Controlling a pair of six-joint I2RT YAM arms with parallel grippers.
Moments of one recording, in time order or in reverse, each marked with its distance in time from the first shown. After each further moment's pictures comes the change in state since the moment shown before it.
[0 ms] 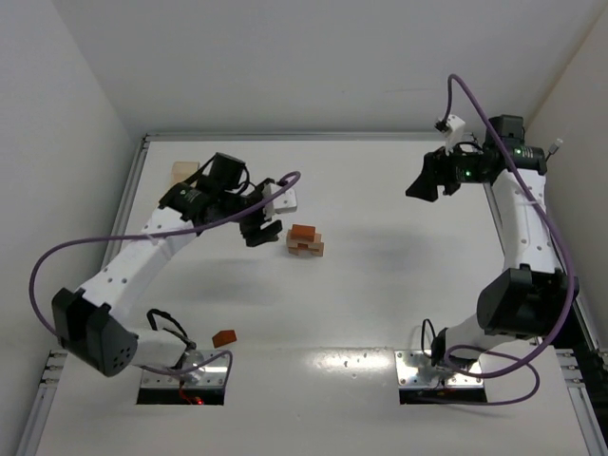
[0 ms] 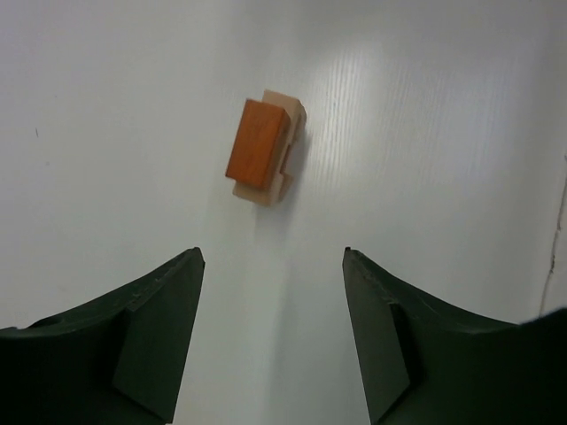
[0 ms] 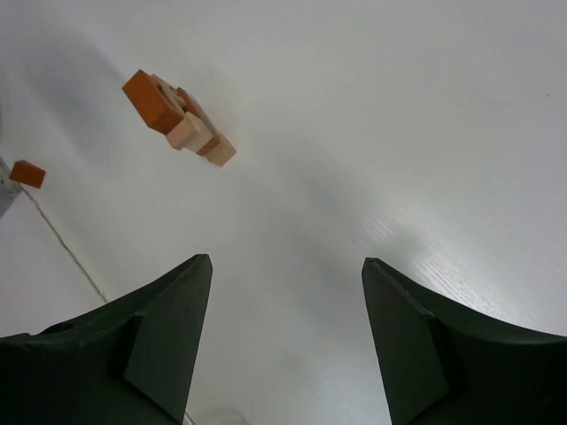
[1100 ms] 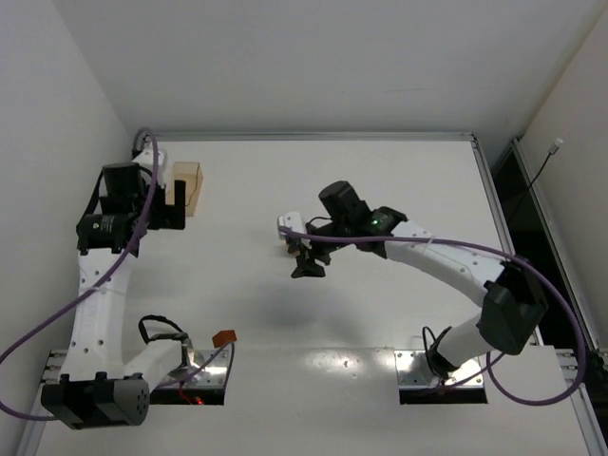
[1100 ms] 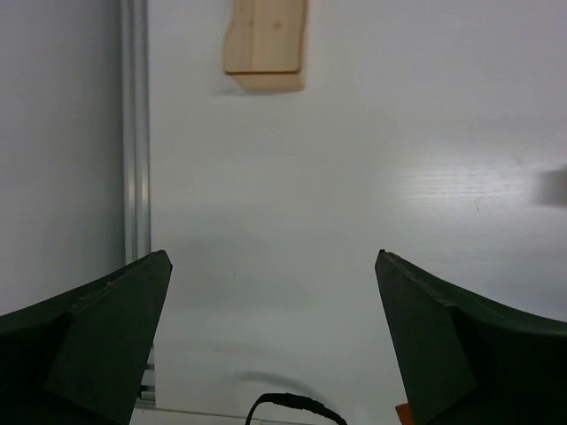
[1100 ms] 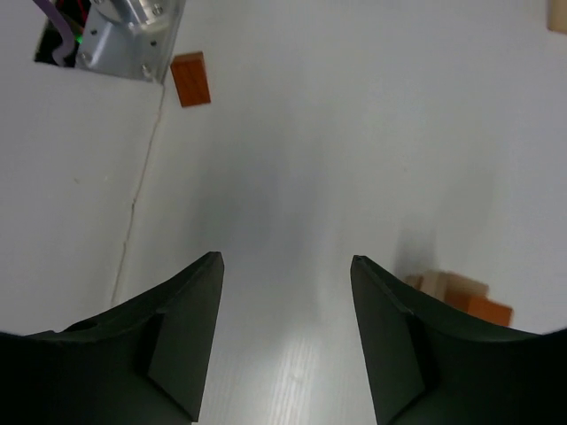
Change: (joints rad) left arm 0.513 -0.364 -0.130 -0.088 -0.633 -0.618; right arm 0.941 -0.063 -0.392 0.533 0.142 -0.180
